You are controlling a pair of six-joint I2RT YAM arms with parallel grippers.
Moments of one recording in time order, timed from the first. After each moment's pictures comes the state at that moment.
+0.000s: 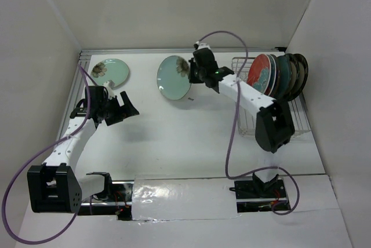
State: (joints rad) left arm 0.02 1.16 0.82 -0.51 0.35 -0.43; right arm 0.56 1.90 1.54 -0.29 0.05 0.43
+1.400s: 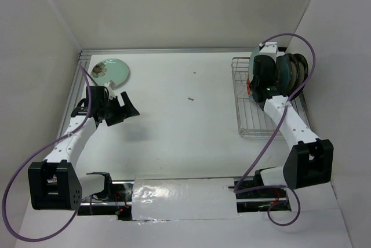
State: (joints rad) left arm 0.02 1.19 0.82 -0.51 0.35 -0.43; right arm 0.15 1.34 1.08 -0.09 0.67 -0.11
